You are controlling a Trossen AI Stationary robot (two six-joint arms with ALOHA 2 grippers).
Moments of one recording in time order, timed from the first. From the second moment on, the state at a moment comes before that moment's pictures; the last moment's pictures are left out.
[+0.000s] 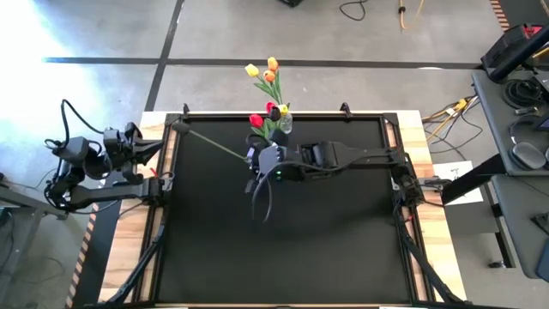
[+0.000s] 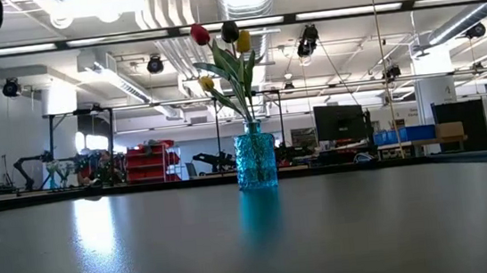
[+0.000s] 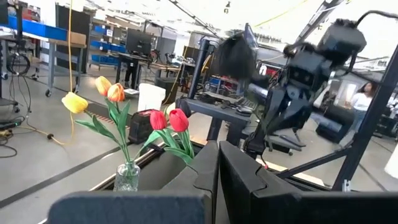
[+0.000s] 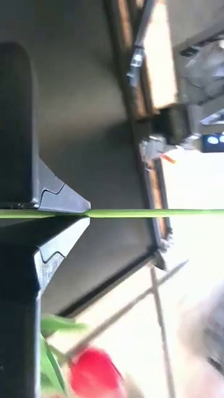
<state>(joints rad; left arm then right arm) 0.13 0.06 0.79 -0.63 -0.20 -0.21 0.12 2.08 2.35 -0.90 0.45 0.18</state>
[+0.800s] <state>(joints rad) 0.13 0.06 0.91 -0.70 -0.20 -0.16 -0.02 2.06 2.04 -0.50 0.08 0.09</state>
